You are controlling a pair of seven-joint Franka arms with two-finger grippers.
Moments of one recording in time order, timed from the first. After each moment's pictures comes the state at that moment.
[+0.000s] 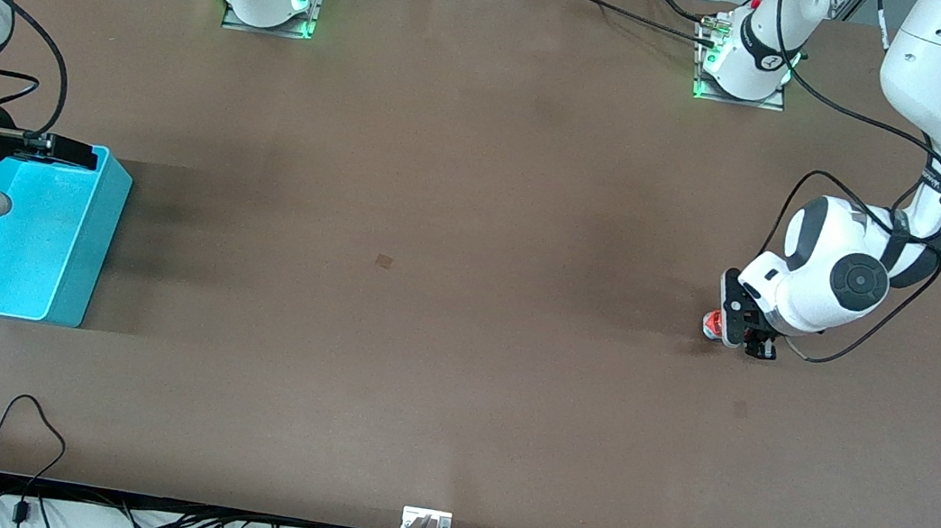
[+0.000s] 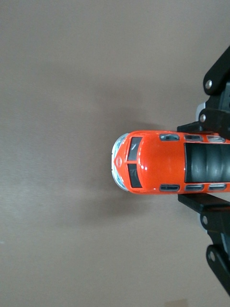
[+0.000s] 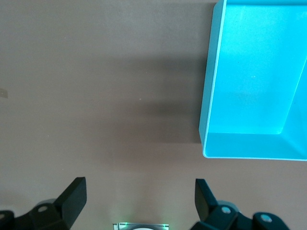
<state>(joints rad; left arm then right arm) 0.01 0.48 -0.05 -2.04 0.10 2.45 1.37 0.05 0.29 -0.12 -1.47 0.03 1.50 -0.08</state>
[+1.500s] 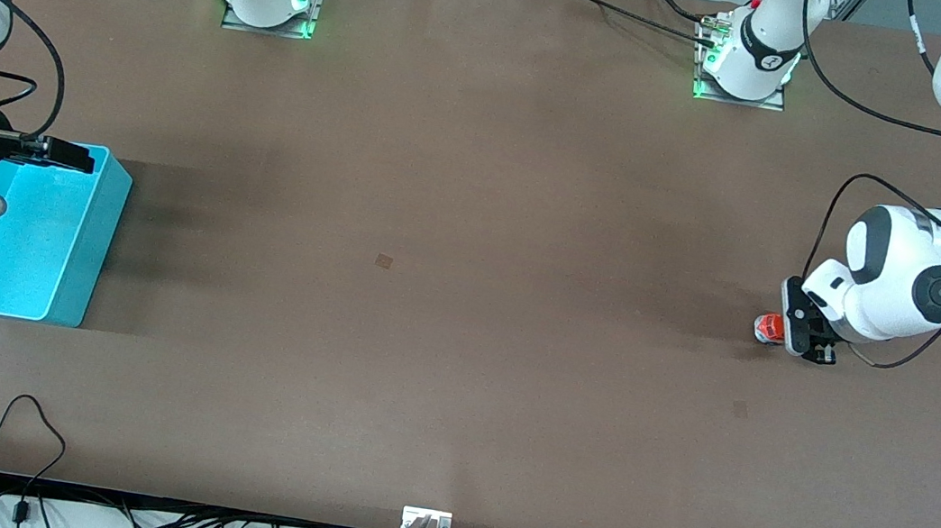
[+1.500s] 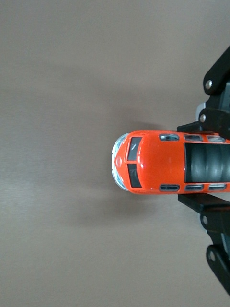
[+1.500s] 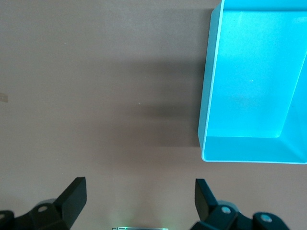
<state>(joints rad) 0.18 0.48 -0.04 -2.04 0.10 2.43 1.52 0.05 0.29 -0.12 -1.47 0.03 1.51 -0.08</state>
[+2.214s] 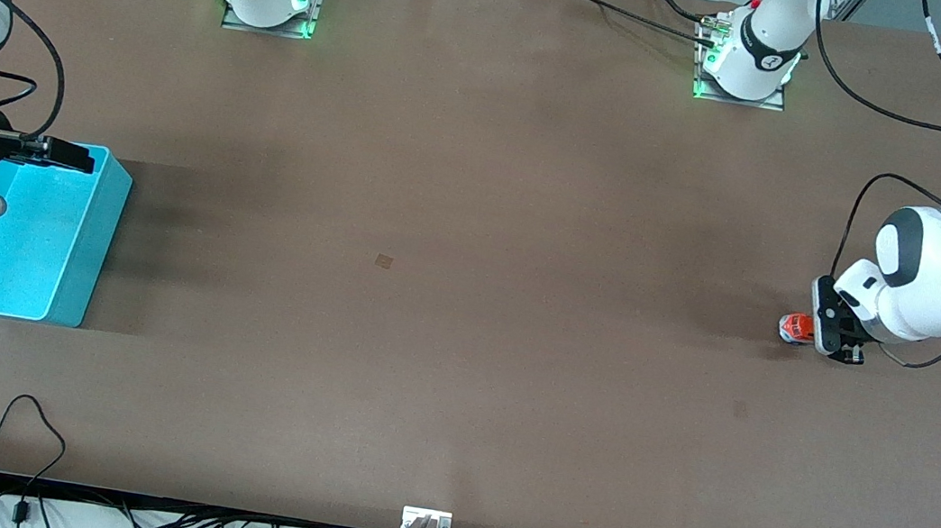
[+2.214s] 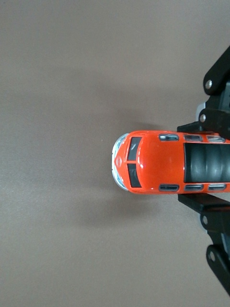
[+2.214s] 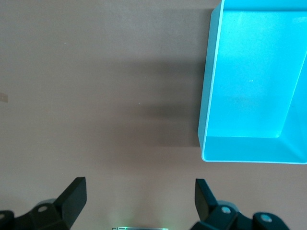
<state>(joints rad) 0.25 0.48 -0.04 -2.03 0.10 2.43 1.60 0.05 0.29 -0.12 -1.47 0.03 1.51 -0.08</state>
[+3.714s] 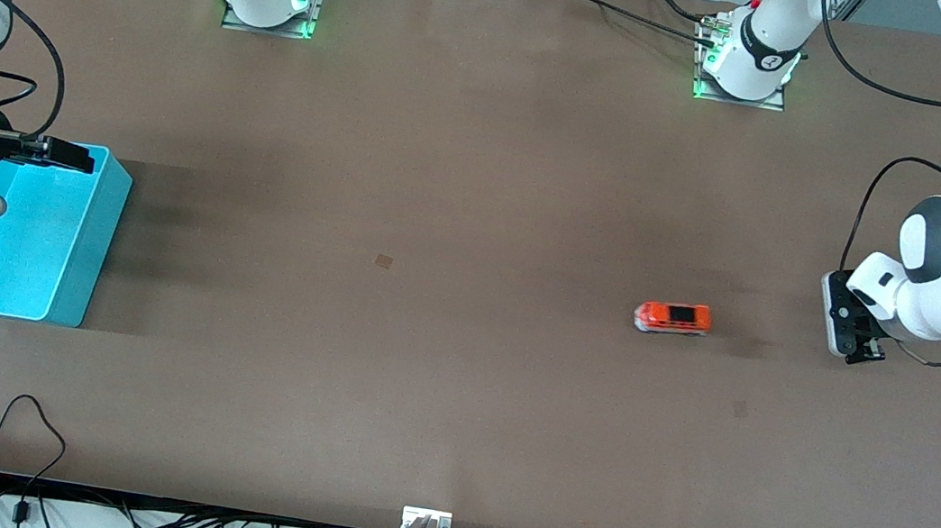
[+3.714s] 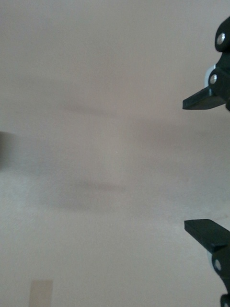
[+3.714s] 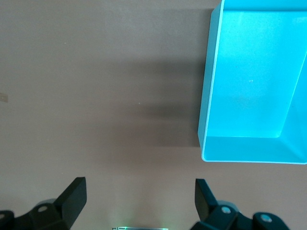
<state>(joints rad) 0.26 0.37 -0.11 -1.94 0.10 2.14 1.44 0.05 0.29 -0.12 -1.47 0.03 1.51 -0.08</state>
